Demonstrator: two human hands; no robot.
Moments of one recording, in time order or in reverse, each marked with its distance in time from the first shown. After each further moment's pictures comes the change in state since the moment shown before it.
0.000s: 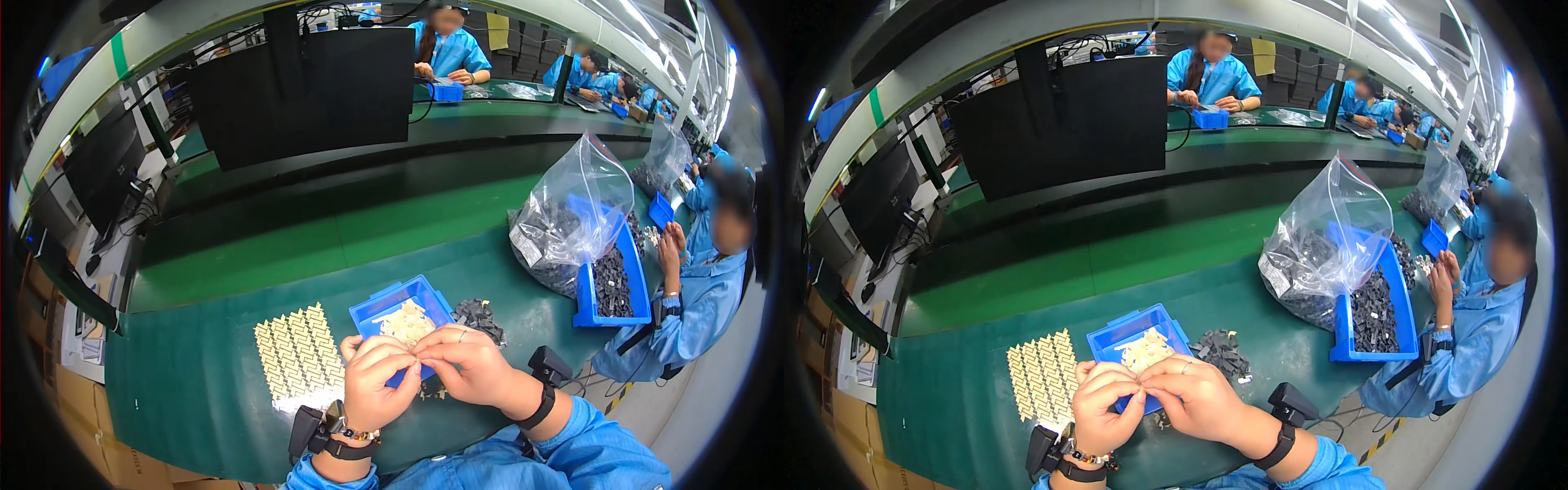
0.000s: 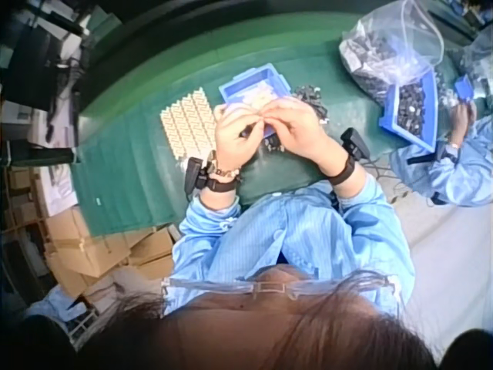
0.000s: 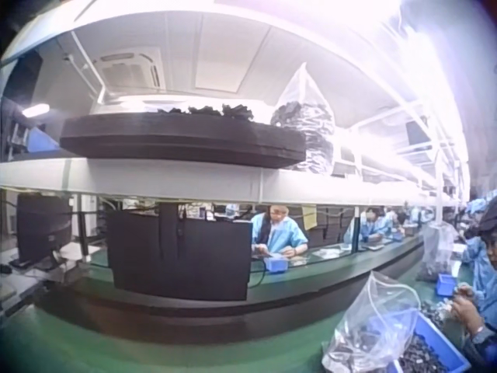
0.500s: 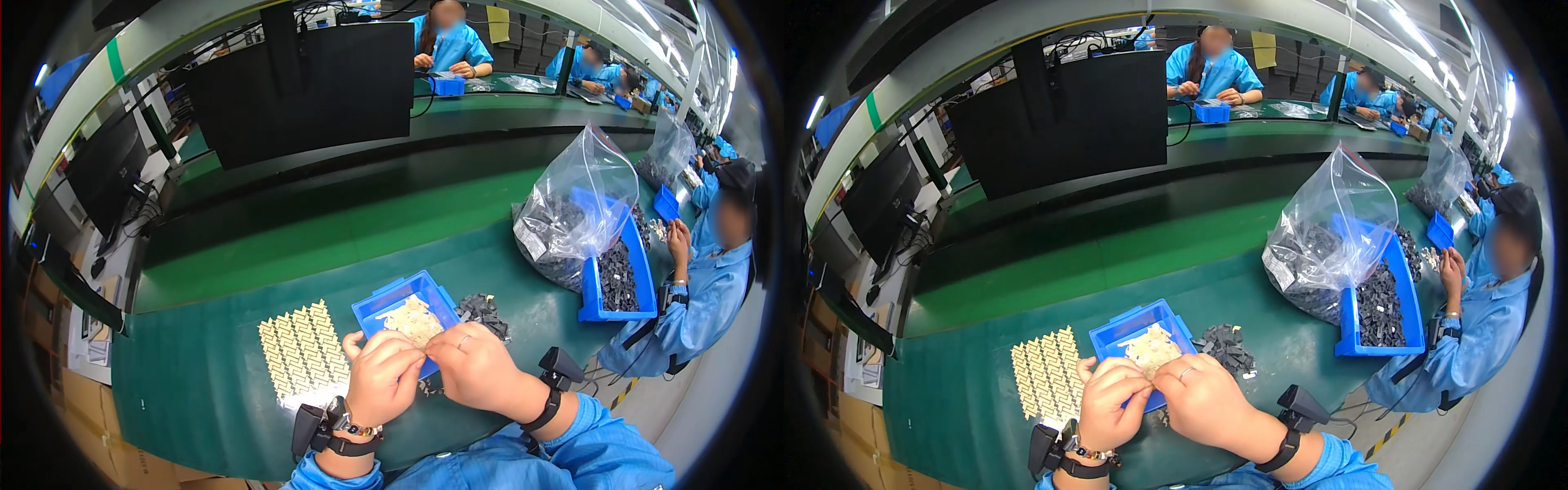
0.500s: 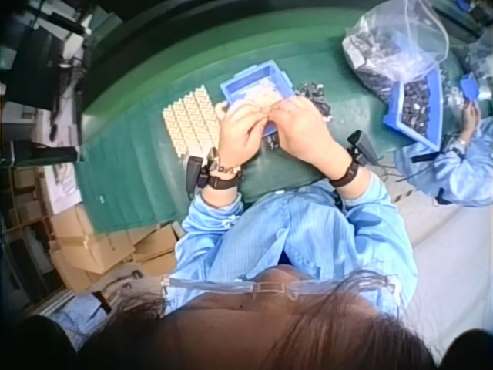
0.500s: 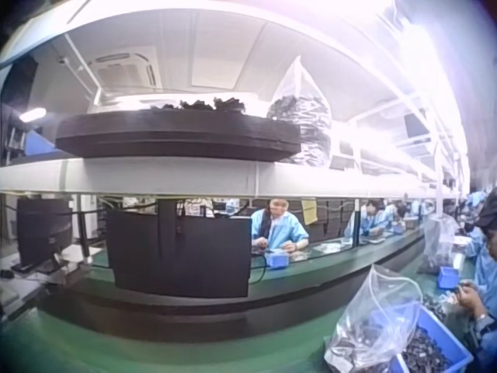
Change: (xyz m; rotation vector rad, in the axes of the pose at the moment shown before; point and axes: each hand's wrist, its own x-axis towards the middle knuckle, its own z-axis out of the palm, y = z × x) left_hand 0.000 -0.006 0.000 0.097 -0.135 0.030; right_hand -0.005 -0.008 0.001 -0.466 -0.039 -0.088
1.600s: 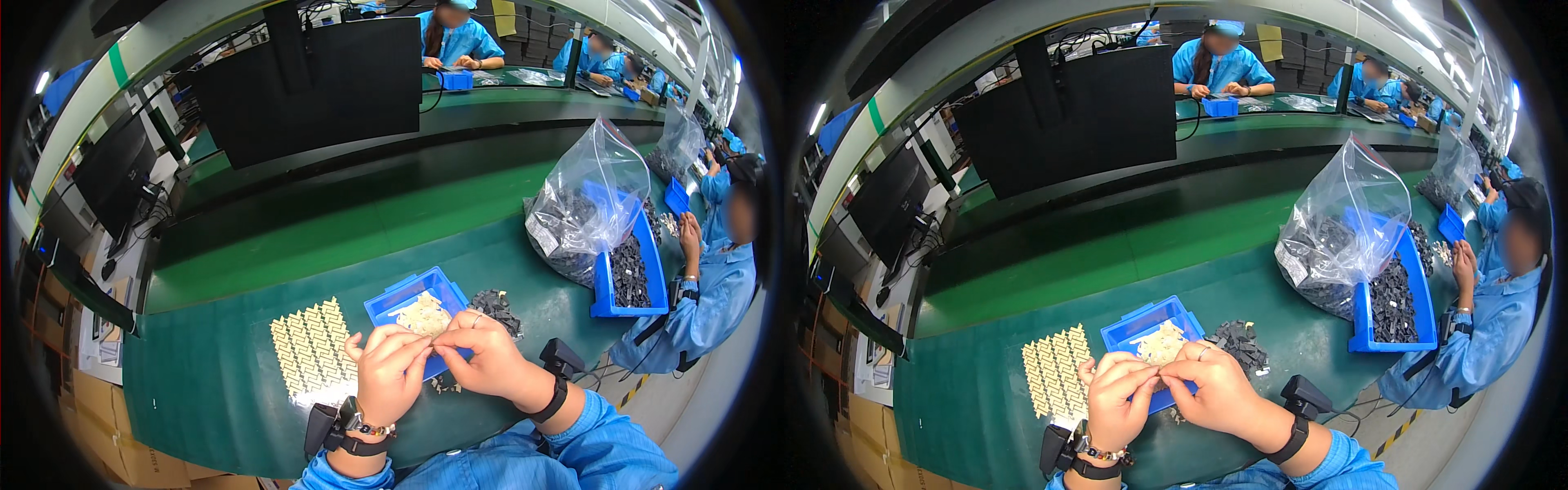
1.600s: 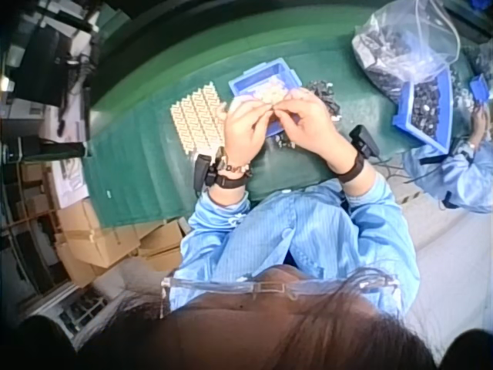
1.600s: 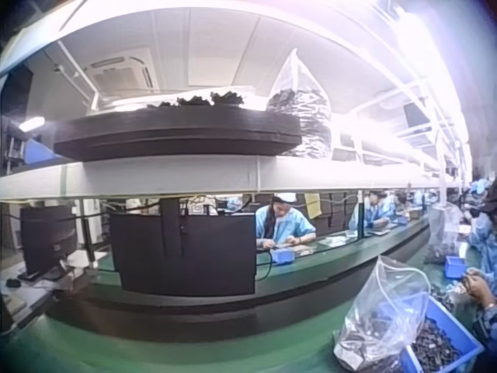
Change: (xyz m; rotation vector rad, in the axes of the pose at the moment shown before) left_hand -0.001 0.004 0.004 0.127 0.094 -0.096; right_hand 0.004 0.011 0.009 0.408 0.041 0.199
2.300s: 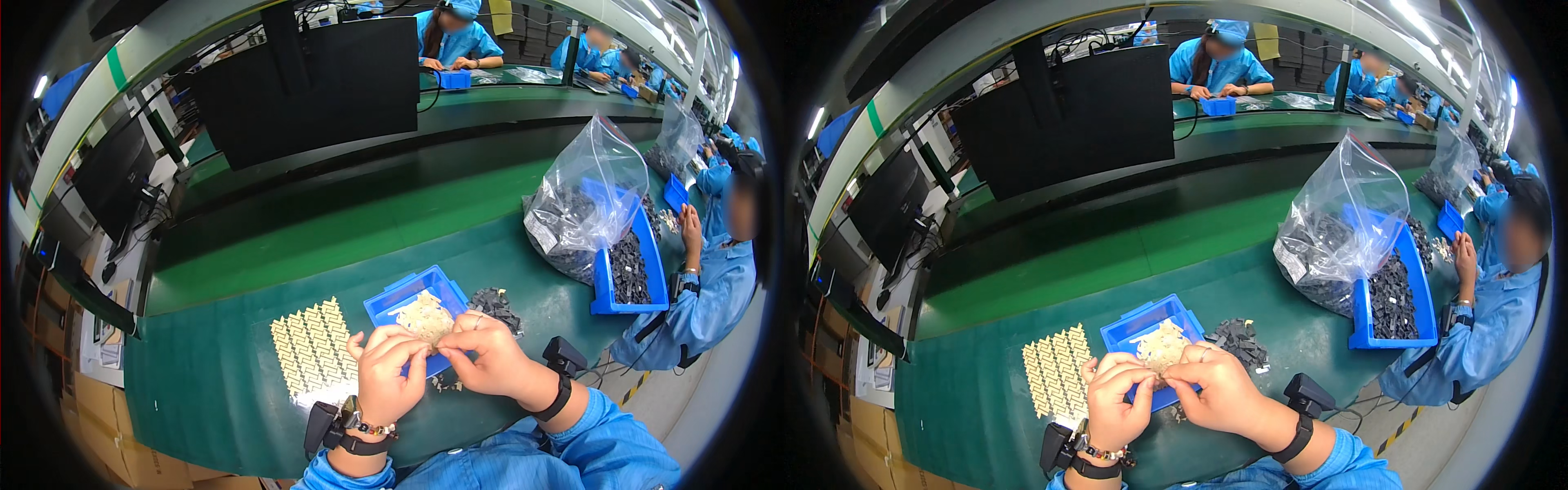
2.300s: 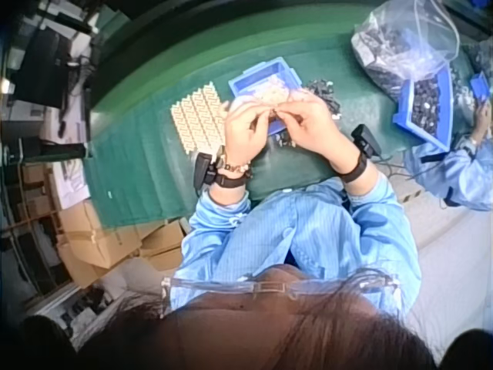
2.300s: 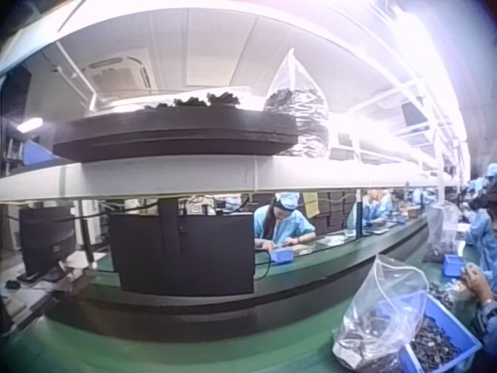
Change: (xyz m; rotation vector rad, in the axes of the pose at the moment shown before) left_hand -0.001 -0.002 -0.001 -0.089 0.001 -0.037; right_hand -0.003 -0.001 -0.004 0.044 -0.033 -0.007
